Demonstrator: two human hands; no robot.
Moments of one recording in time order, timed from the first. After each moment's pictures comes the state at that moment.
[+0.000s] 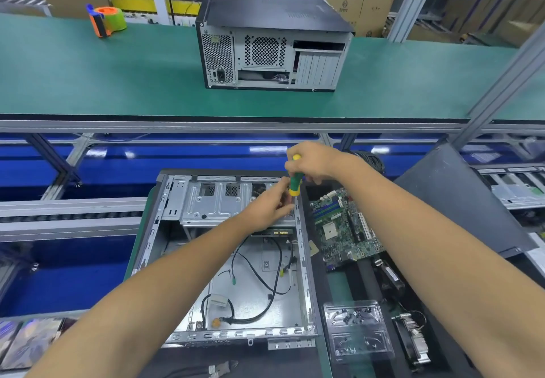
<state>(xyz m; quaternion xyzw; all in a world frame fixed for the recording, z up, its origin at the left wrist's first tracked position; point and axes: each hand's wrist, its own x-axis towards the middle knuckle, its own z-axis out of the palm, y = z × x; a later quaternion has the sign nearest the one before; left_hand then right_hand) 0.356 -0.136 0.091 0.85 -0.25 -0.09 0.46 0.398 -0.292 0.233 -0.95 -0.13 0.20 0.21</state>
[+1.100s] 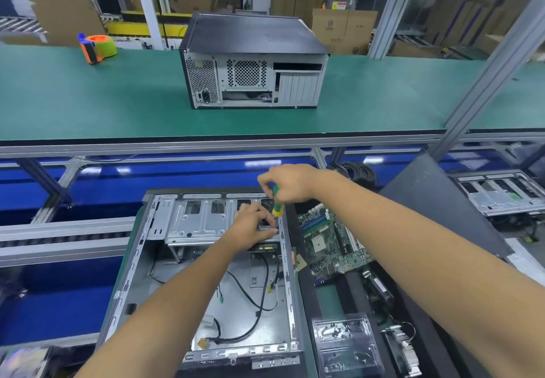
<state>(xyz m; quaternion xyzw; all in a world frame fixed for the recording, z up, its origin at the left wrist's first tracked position) 0.353 -0.135 0.072 0.92 -0.18 -0.05 0.35 0.383 -0.294 0.249 -0.93 -0.31 0.19 0.04</state>
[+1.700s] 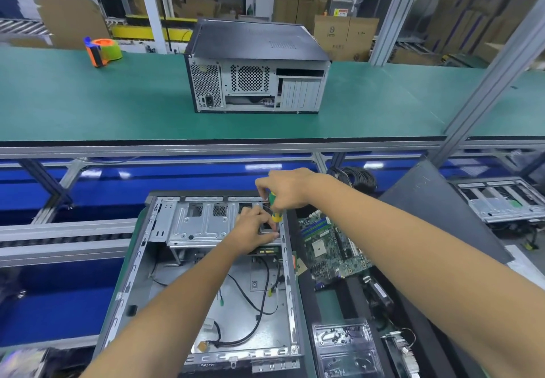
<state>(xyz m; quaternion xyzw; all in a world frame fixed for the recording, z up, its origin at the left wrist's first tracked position) 0.351 -0.136 0.076 0.92 -0.19 -0.05 0.34 0.376 -0.281 0.256 -0.93 -0.30 0.20 -0.04</state>
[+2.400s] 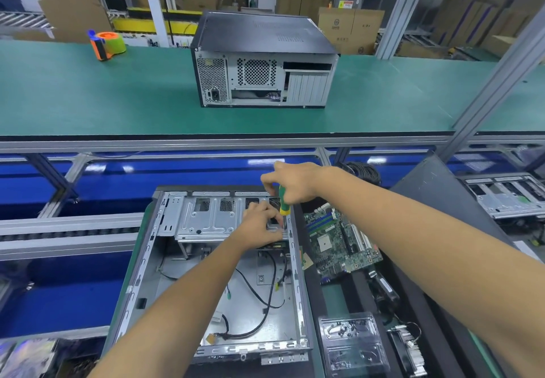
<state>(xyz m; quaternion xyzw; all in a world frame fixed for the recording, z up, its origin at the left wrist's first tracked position) 0.348 -0.135 0.078 0.92 -0.18 -0.07 0.35 0.381 -0.279 0.259 -0.92 -0.31 0.22 -0.05</state>
